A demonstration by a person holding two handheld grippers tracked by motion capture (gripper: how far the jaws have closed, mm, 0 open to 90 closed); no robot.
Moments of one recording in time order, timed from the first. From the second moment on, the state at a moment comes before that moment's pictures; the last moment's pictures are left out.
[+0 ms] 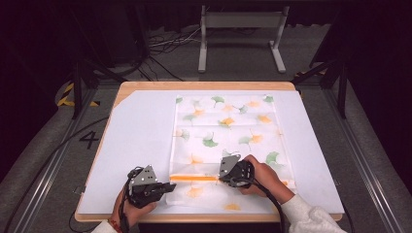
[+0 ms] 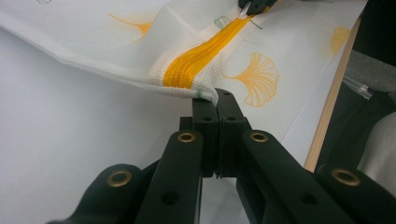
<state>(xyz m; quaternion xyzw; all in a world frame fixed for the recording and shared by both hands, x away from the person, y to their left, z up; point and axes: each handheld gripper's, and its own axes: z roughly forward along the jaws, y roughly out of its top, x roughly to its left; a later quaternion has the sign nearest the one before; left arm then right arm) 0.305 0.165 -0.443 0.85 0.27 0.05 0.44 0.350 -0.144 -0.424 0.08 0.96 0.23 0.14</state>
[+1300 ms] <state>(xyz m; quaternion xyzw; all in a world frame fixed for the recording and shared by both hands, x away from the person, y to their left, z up) 0.303 0.176 -0.445 0.86 0.29 0.05 0.42 0.322 -0.240 -0.410 0.12 0.95 0.20 0.21</state>
